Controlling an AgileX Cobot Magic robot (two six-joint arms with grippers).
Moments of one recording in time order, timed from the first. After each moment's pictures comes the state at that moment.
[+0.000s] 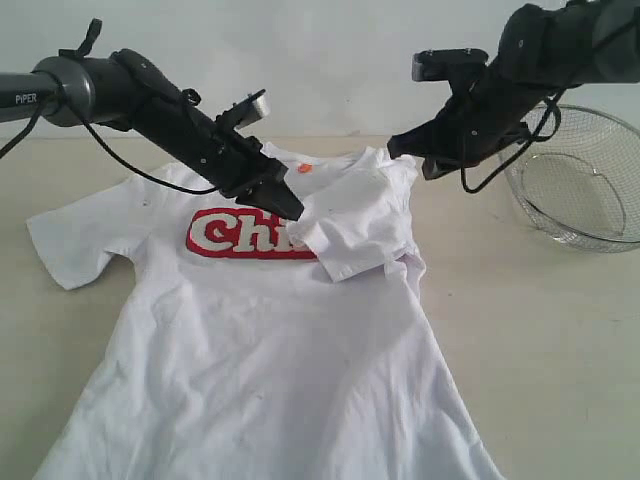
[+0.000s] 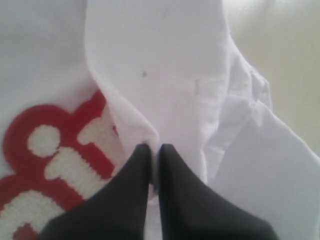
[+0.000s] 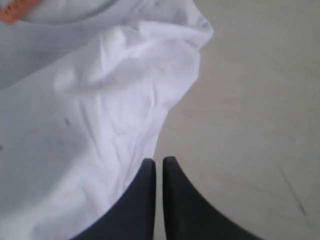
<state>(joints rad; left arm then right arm) -0.22 2.45 -1.96 -0.88 1.13 0.86 0.10 2.12 -1.63 0.23 0.61 -0.20</state>
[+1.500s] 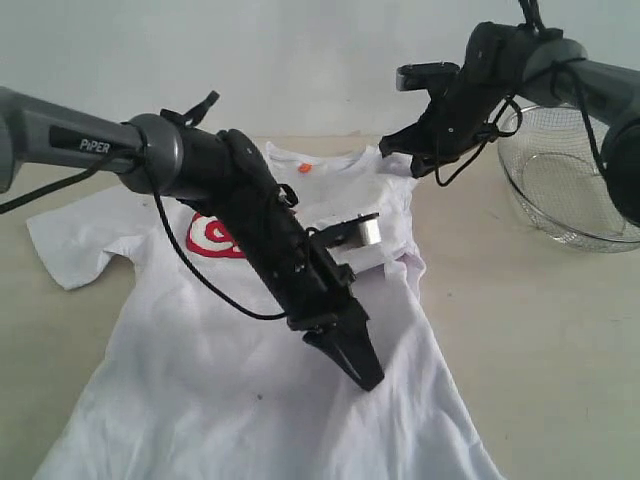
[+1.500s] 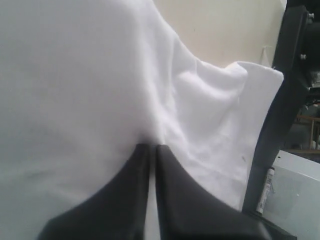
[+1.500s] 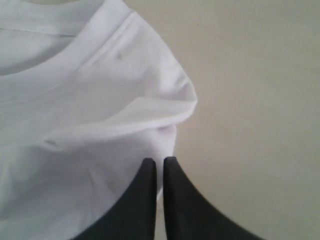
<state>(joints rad) -0.53 2.31 -1.54 -0.91 1.22 0.94 0.06 2.56 -2.29 0.19 0.91 -0.21</state>
